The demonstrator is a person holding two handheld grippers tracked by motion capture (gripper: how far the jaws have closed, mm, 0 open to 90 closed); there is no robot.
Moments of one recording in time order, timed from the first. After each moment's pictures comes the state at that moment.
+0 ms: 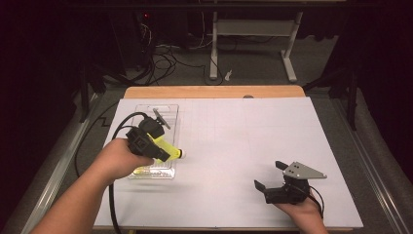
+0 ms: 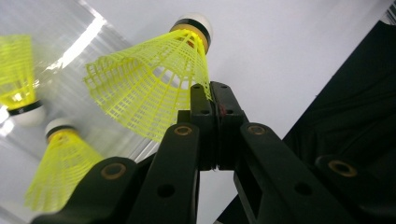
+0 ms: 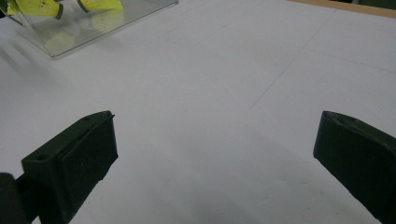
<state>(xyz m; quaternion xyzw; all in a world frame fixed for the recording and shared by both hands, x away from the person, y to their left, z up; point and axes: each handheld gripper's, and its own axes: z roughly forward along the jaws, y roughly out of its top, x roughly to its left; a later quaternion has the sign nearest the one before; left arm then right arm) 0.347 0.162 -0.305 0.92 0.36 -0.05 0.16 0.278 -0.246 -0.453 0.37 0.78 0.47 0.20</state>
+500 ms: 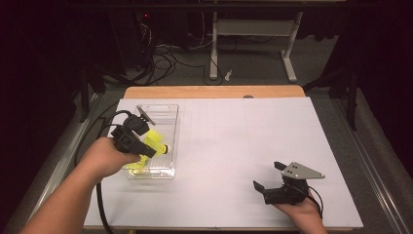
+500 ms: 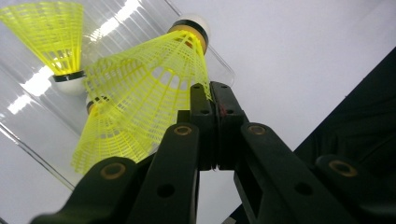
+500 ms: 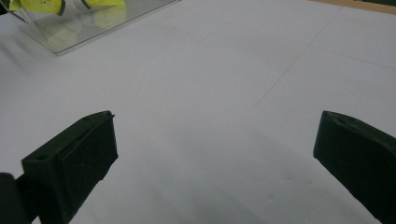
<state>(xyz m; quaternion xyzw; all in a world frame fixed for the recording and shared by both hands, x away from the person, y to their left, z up) 0.351 0.191 -0.308 0.90 0.41 -0.03 0.16 0.278 -0.244 -0.454 0.37 0.78 0.46 0.19</state>
